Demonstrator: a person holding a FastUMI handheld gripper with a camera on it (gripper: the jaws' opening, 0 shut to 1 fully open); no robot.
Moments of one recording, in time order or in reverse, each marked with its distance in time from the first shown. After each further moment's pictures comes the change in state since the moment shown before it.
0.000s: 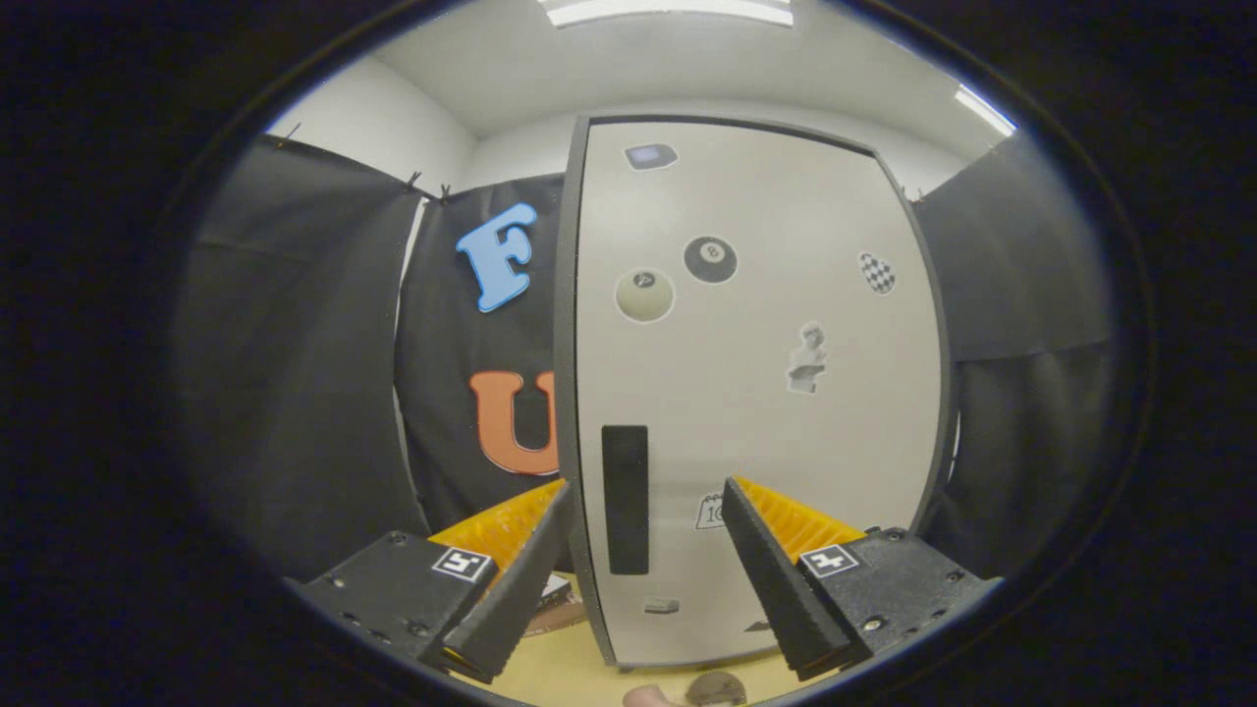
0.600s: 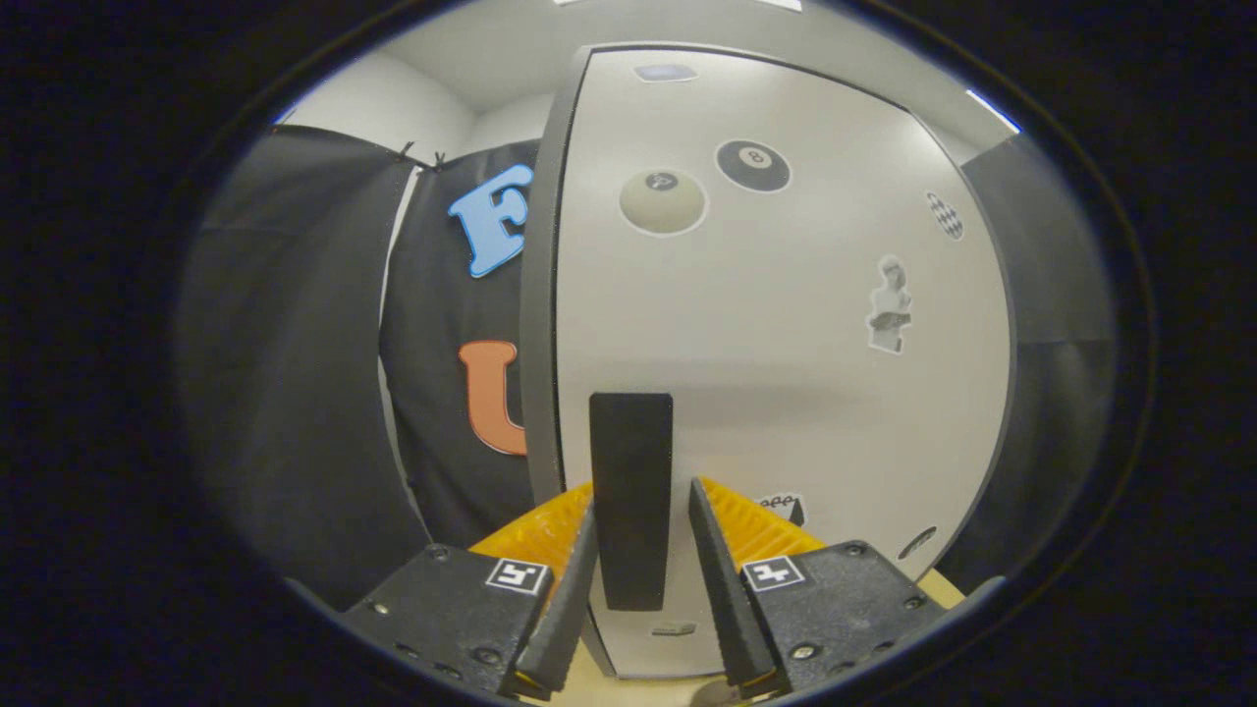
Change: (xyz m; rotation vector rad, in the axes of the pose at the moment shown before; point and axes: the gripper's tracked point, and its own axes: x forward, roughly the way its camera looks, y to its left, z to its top) arm 0.063 0.006 -0.025 -0.072 0.078 -0.007
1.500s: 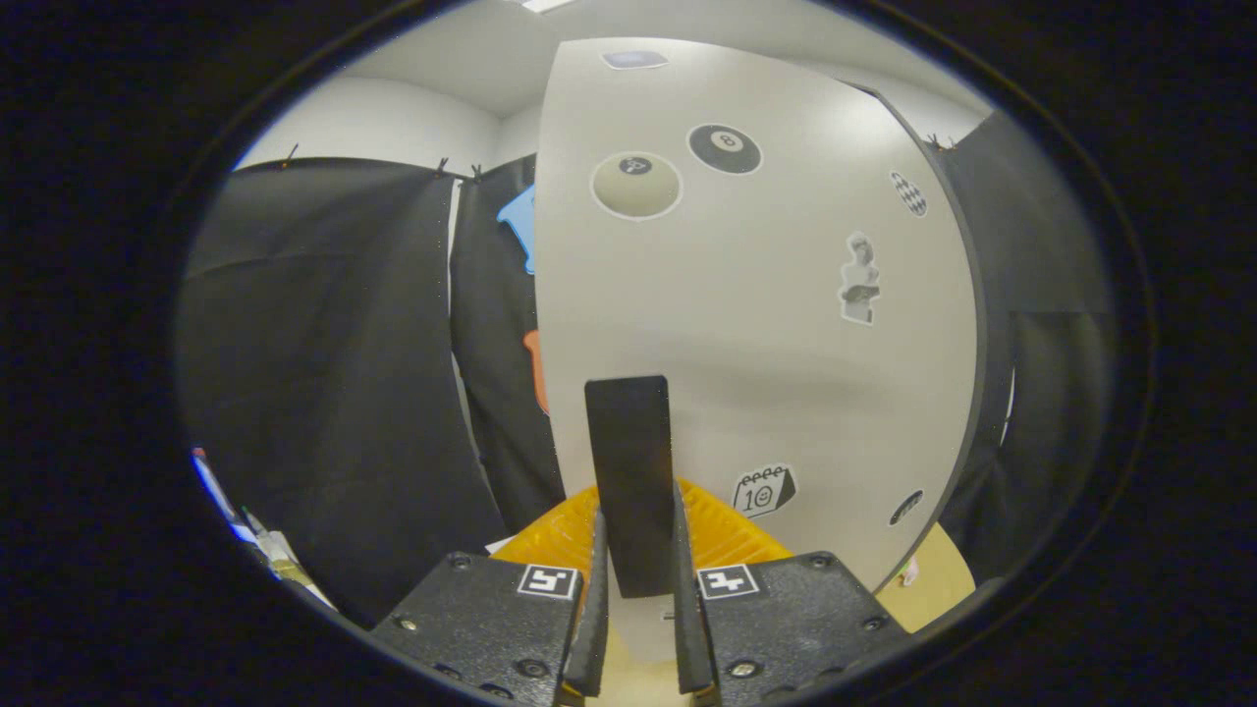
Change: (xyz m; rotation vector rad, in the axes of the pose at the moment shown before) arm -0.081 -0.010 -0.008 0.115 0.082 0.243
